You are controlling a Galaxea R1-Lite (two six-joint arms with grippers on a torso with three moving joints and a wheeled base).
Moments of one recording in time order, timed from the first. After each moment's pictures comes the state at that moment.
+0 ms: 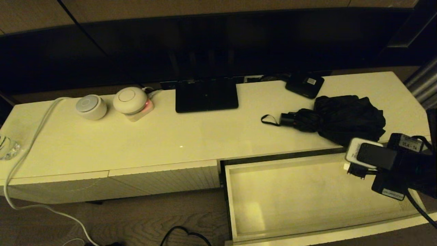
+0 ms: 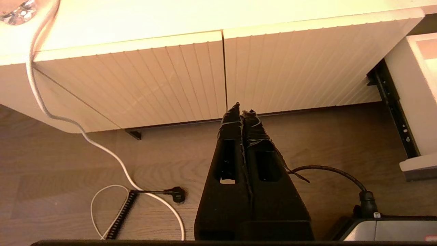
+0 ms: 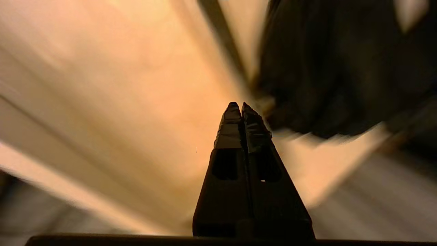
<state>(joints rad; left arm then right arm) 0.00 0.00 0.00 0.00 0.00 0.02 0.36 1.32 -0.77 -0.04 -0.35 -1.05</state>
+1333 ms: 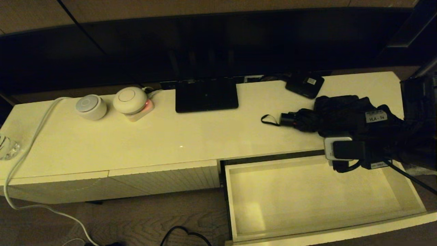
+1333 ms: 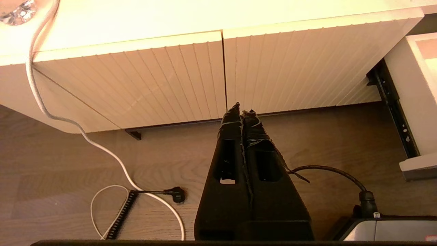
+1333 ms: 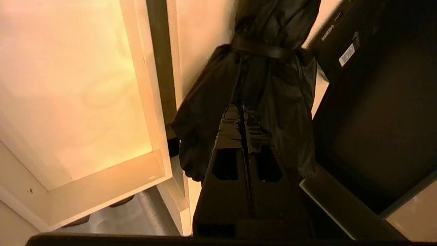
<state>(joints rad) 0.00 0.00 0.00 0.00 0.00 0.02 0.35 1.47 -0.98 -0.02 -0.33 -1.50</state>
